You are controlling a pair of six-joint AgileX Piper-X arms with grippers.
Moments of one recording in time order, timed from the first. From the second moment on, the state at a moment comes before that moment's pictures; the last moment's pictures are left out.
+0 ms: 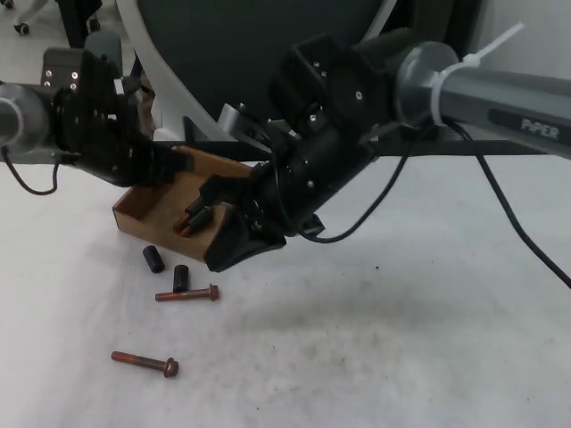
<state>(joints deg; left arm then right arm) -7.9 119.5 -83.0 19.5 15.4 0.0 34.9 118.4 -99.2 54.1 -41.3 13.0</state>
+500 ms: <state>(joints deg) -7.9 120.4 -83.0 21.1 18.4 0.0 34.9 123.1 -100.0 54.1 -45.1 17.7</state>
